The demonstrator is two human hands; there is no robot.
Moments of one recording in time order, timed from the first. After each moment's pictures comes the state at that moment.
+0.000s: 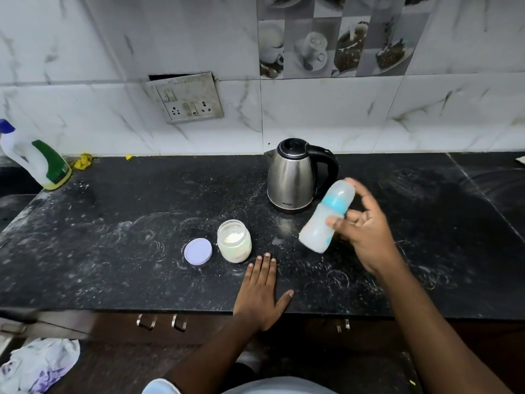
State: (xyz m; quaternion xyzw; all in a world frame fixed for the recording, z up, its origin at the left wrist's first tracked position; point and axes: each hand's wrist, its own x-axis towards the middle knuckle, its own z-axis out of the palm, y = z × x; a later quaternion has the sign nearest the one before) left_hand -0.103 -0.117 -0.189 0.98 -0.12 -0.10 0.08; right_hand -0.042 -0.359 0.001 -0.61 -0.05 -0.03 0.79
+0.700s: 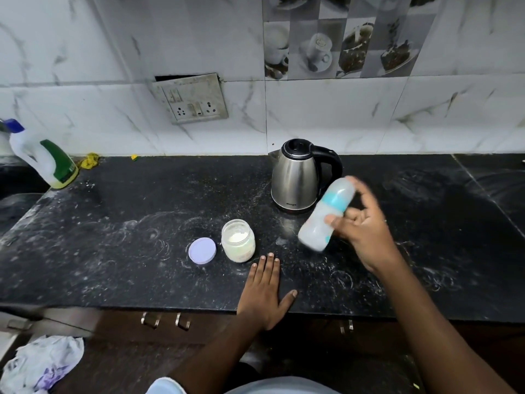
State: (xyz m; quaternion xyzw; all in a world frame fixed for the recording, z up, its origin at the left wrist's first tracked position) left_hand -0.104 -0.120 -0.185 0.98 -0.12 -0.10 0.08; right_hand -0.043 -0.351 0.006 -0.61 -0.07 -0.01 0.79
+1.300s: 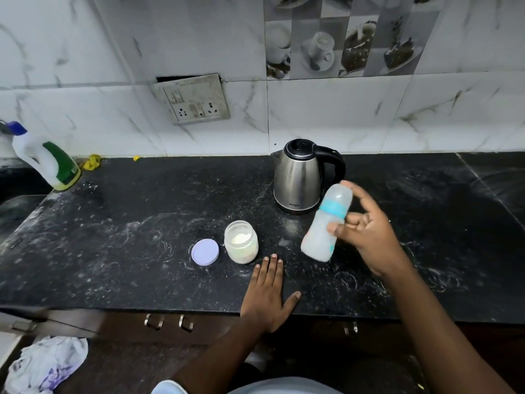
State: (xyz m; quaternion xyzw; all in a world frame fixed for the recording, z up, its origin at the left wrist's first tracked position) left_hand -0.104 -0.117 -0.188 0.98 -0.12 -0.09 0.09; right_hand -0.047 -0.350 0.005 -0.63 -0.09 0.02 0.77
